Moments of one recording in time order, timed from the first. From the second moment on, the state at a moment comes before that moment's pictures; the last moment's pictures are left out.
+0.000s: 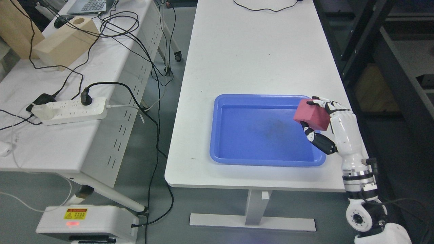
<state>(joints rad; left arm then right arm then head) 0.00 0.00 -0.13 0.00 0.13 -0.12 -0.17 0.06 -0.11 0.03 -1.61 0.91 -0.45 -0.32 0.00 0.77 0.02</state>
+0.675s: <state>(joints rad) 0.00 0.00 -0.13 0.00 0.13 -0.12 -0.17 0.08 -0.12 0.15 -1.61 1.19 -0.44 -0.22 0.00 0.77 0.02</state>
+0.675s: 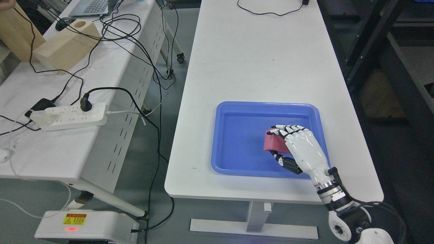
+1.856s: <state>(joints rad) 0.00 0.00 -0.13 0.00 0.13 -0.12 -0.17 0.11 -0.12 0.21 -1.60 1.20 -0.41 -0.22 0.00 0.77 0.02</state>
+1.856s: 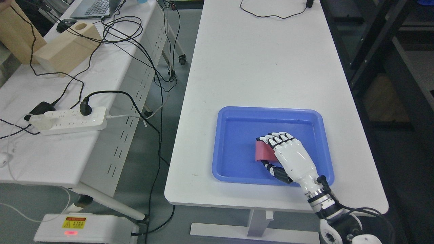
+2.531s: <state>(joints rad) 0.00 0.00 -0.13 0.00 0.13 -0.12 -0.17 0.12 -0.13 0.20 -1.60 1.09 -0.39 -0.22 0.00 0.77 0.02</state>
